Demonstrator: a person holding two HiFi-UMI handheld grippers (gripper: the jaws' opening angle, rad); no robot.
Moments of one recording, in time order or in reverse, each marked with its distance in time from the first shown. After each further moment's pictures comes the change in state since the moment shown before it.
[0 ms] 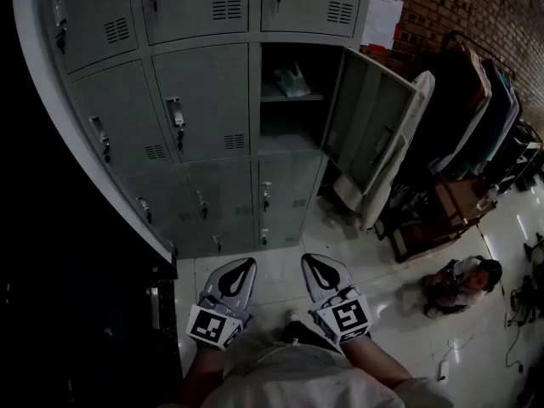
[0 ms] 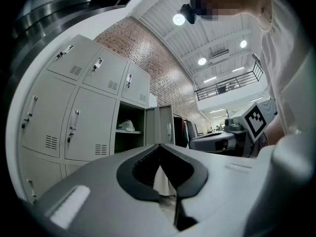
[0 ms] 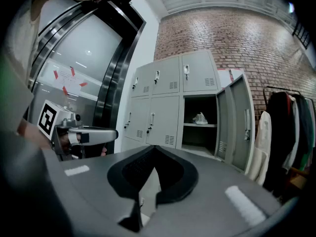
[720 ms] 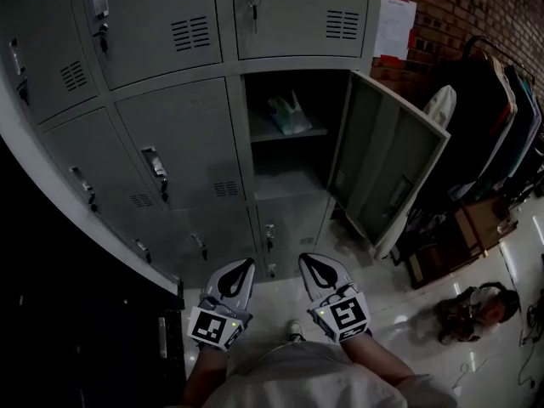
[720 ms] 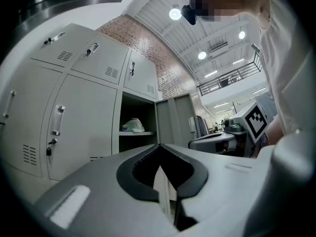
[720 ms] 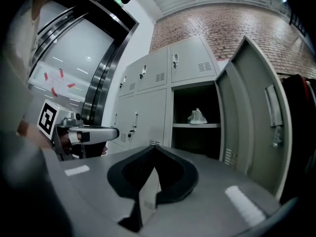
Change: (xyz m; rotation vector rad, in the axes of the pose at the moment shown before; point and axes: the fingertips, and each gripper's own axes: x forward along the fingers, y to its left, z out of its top) left arm 0.158 0.095 -0.012 0.064 0.002 0.051; right arm 0.141 -0.128 -0.006 0.019 -0.057 0.051
